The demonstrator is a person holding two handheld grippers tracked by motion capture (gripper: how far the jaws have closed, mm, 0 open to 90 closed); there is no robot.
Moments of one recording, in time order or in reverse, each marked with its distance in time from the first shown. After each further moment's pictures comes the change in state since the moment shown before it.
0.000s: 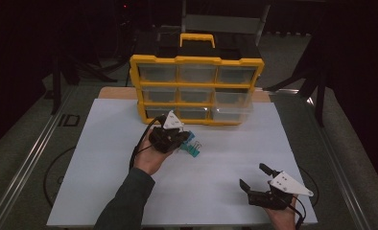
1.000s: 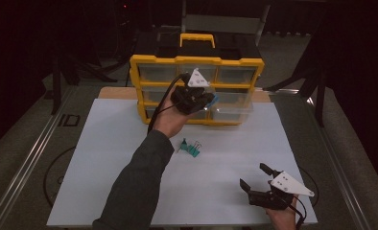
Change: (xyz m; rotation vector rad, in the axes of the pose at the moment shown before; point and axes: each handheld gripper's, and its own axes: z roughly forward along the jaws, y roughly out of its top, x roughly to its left) left arm 0.005 0.118 0.007 -0.118 -0.005 0.132; right arm 0.000 0.001 -0.001 -0.004 0.004 0.008
